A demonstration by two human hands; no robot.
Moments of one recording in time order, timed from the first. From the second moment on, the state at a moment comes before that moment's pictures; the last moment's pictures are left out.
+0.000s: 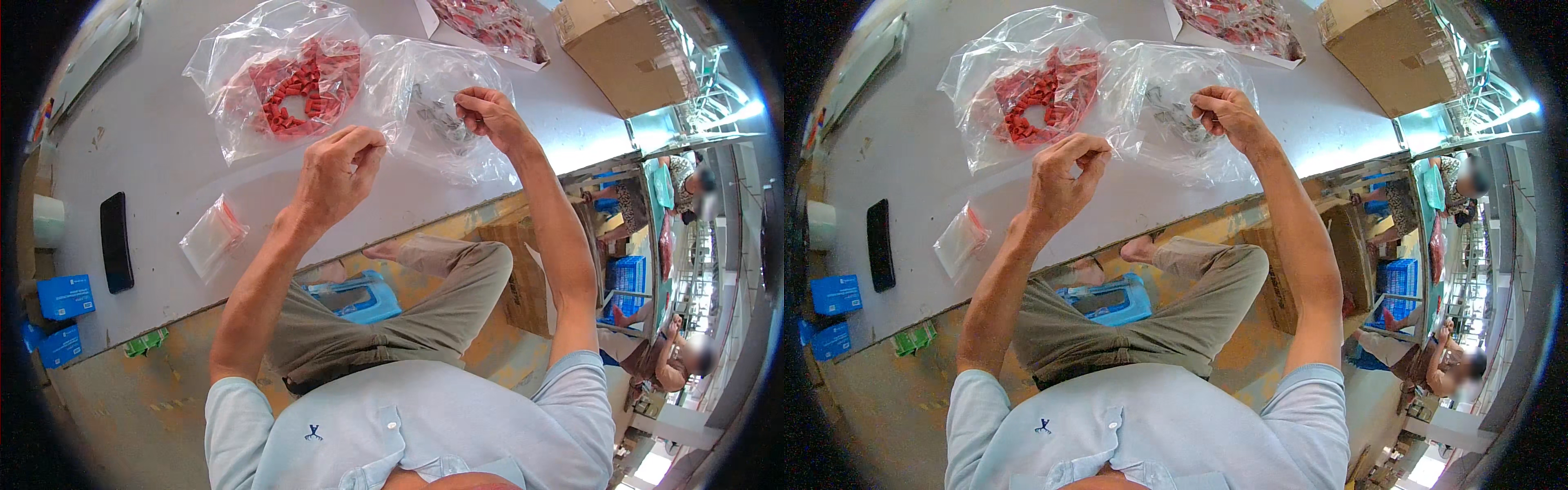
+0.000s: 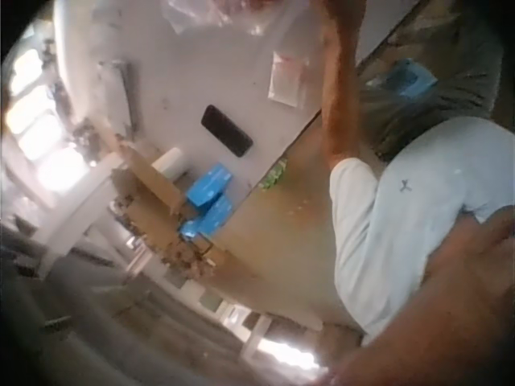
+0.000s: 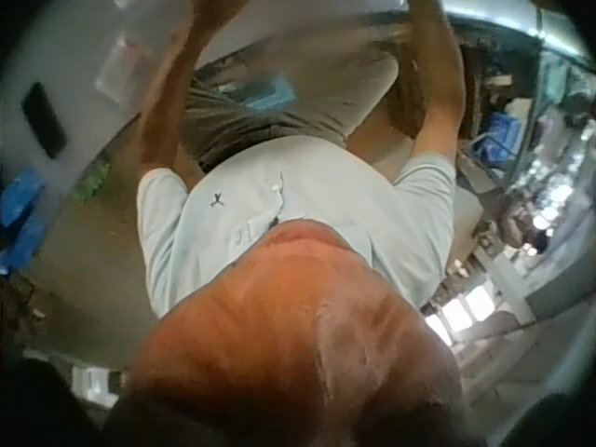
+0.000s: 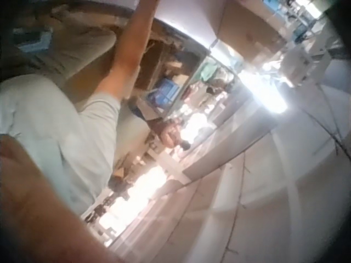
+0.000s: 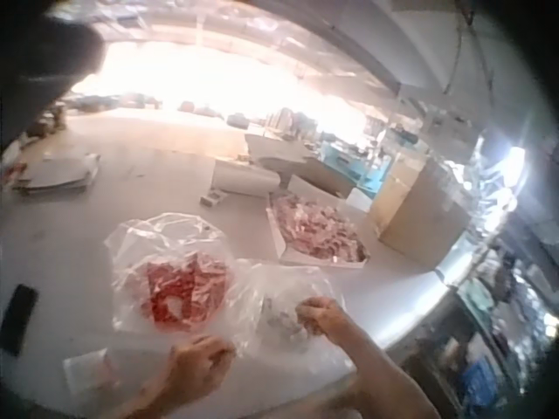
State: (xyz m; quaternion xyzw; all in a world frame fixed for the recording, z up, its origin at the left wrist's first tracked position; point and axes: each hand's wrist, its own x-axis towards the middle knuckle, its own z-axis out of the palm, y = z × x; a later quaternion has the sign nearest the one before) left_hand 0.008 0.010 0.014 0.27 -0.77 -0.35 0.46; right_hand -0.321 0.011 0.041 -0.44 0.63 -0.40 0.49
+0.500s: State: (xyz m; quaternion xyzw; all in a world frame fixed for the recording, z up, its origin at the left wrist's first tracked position) left_hand 0.011 0.010 0.014 0.27 -0.77 -0.33 0.47; right_hand -0.184 0.051 0.061 -0.54 0.54 -0.48 0.44
